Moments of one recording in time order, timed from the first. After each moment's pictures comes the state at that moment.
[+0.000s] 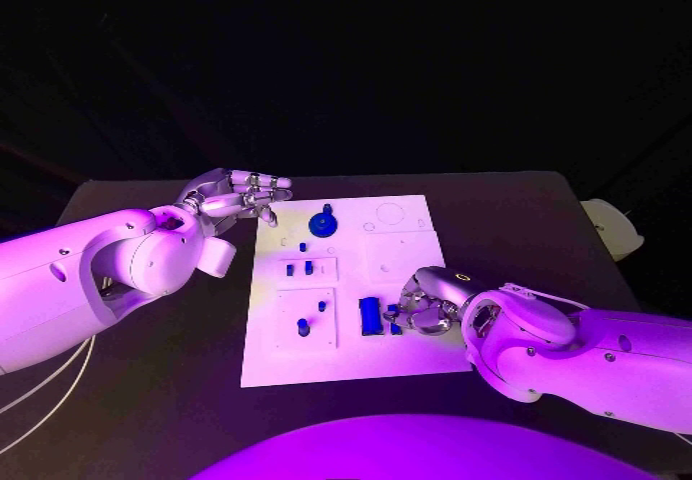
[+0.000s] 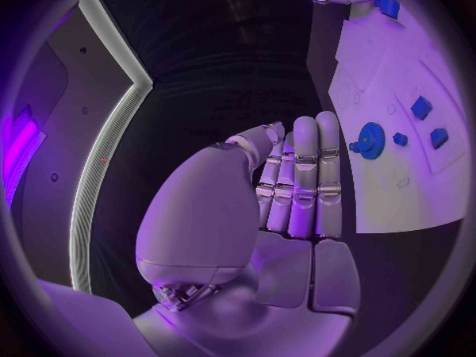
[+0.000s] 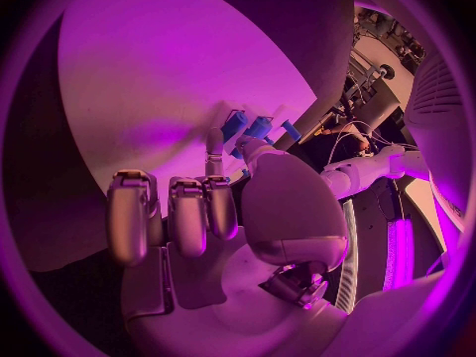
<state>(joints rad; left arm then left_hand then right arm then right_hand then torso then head) 1.18 -0.90 -0.01 1.56 -0.12 -0.22 0.17 1.46 -0.15 0.47 0.03 0.20 1.04 0.20 0.09 0.07 1.11 0.12 0.16 0.08 1.17 0.03 0.90 0.38 0.17 1.03 0.11 0.87 0.56 0.97 -1.00 -0.13 1.93 -1.53 -0.41 -0.58 1.09 -0.11 0.22 0.28 0.33 1.13 0.02 0.36 0.53 1.47 -0.04 1.49 1.31 1.47 -0.10 1.54 1.31 0.05 1.46 0.02 1.43 1.31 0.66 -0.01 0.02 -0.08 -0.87</state>
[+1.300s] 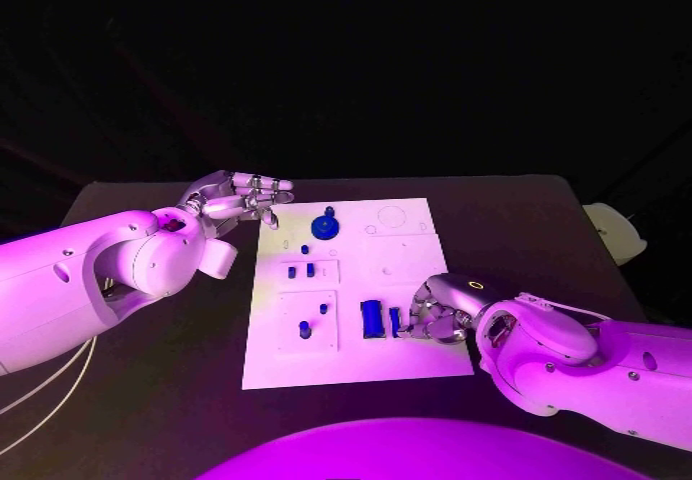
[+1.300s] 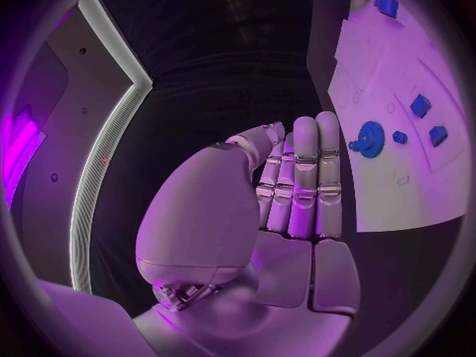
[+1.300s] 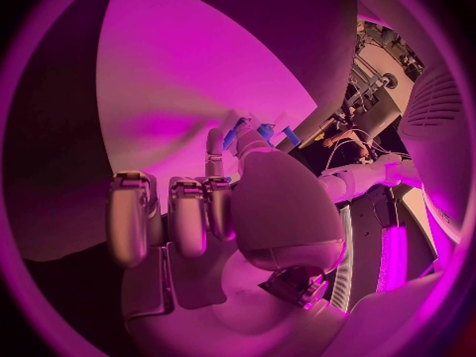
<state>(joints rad) 1.18 -0.90 -0.01 1.55 -0.12 -0.21 0.17 1.46 -0.15 0.47 0.03 0.20 1.03 0.20 0.09 0.07 1.11 0.12 0.16 0.08 1.17 0.03 0.90 0.38 0.17 1.03 0.11 0.88 0.56 0.95 -1.05 -0.13 1.96 -1.59 -0.40 -0.58 1.24 -0.10 0.03 0.22 0.13 1.13 0.02 0.37 0.54 1.47 -0.04 1.51 1.31 1.47 -0.10 1.54 1.31 0.03 1.47 0.01 1.44 1.31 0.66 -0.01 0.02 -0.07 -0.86</state>
